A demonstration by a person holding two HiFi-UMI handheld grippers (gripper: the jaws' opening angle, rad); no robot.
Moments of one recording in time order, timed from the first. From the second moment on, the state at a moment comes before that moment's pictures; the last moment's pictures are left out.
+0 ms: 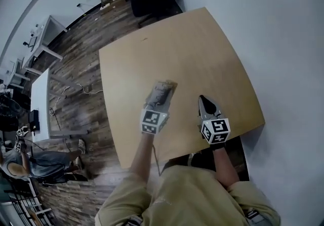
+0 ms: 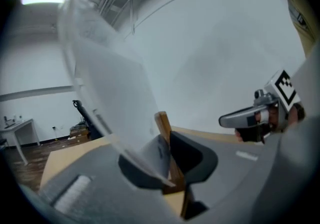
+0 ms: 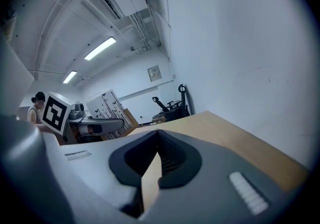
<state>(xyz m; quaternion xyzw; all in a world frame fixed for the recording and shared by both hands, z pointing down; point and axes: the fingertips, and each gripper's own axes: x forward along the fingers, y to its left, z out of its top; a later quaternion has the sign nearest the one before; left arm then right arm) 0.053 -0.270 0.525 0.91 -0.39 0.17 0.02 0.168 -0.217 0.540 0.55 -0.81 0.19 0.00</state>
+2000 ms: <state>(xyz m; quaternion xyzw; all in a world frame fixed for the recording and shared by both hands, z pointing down) 0.025 -0.500 0.719 0.93 -0.19 0.30 0.05 0.151 -0.365 0.640 0.55 -0.80 0.23 0.08</state>
